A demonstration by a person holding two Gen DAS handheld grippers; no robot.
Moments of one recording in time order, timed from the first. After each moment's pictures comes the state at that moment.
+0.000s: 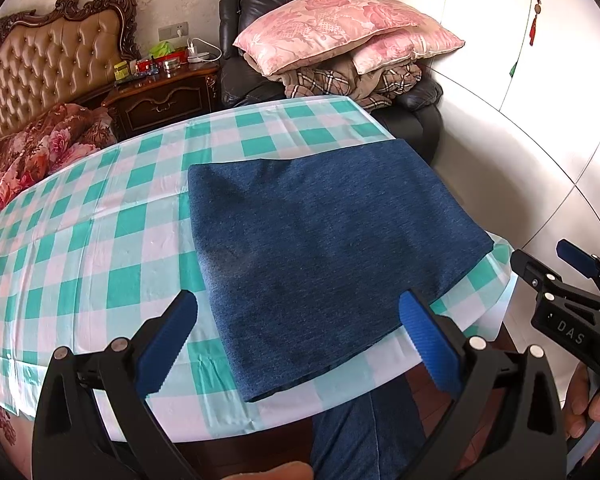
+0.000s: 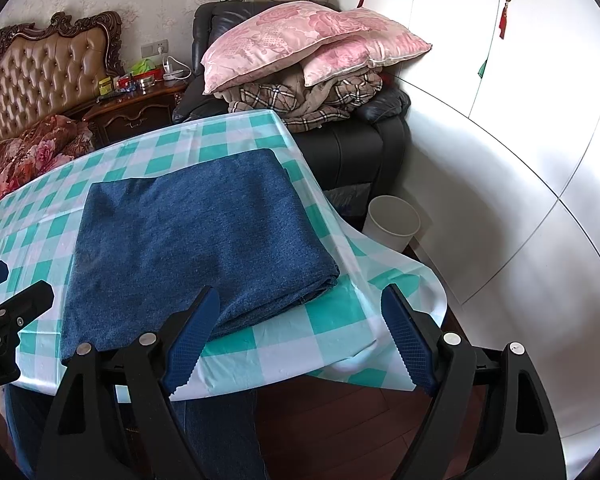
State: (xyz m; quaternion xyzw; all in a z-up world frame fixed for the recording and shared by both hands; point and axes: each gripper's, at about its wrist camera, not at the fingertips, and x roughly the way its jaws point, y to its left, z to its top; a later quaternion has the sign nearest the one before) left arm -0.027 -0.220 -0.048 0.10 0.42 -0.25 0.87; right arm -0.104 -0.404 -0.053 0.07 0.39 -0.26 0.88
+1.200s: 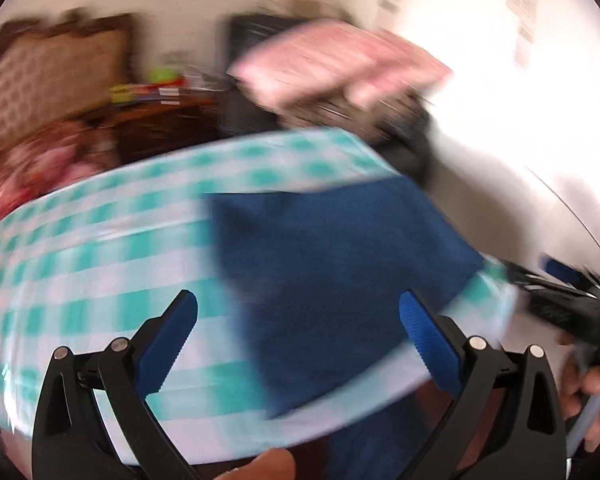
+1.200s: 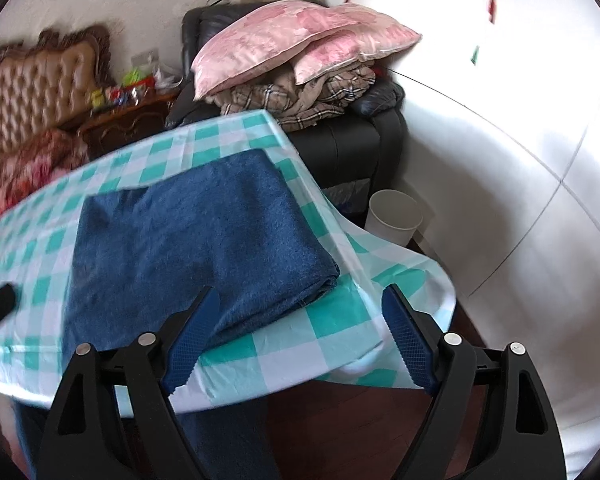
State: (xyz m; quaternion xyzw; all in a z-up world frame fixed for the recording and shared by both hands) left arm -0.023 -0.157 -0.037 0.06 0.35 -0.24 0.90; right arm -0.105 -0.420 -0.068 0.13 0.36 -0.28 0.88
